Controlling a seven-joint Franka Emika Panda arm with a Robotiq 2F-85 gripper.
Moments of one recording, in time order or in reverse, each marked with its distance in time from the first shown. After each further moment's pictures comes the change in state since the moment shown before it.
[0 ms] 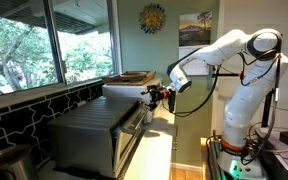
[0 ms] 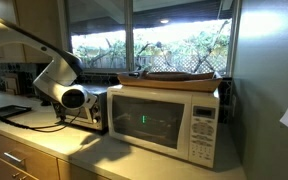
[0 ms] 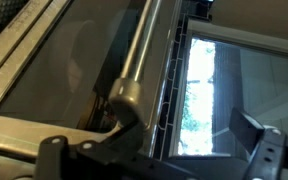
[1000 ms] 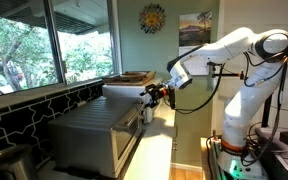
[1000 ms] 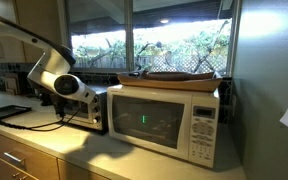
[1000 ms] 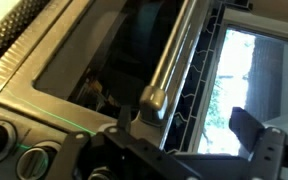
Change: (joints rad) arm -0.003 -0.076 0.067 0.010 -0.090 0.206 0.111
